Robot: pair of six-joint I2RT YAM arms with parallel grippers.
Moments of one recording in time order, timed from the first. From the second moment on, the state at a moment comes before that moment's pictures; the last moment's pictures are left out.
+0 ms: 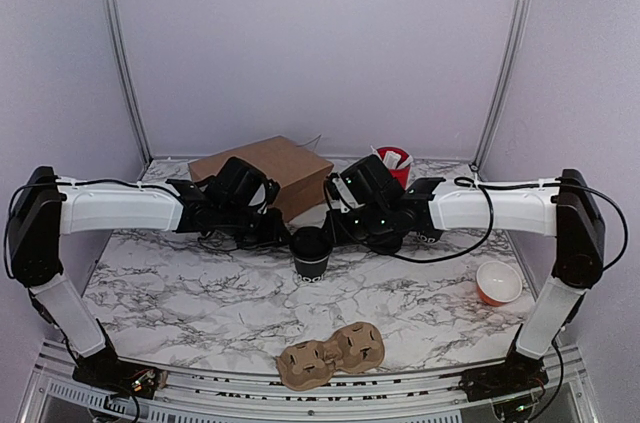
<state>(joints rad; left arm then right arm) -0.81 1.68 1.13 -0.26 0.18 -0.71 0.89 1.74 1.26 -0.32 -0.04 0.54</state>
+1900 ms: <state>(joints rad) -0.86 1.72 1.23 -0.42 0.21 -0.65 0.89 1.70 1.16 -0.21 0.02 0.59</state>
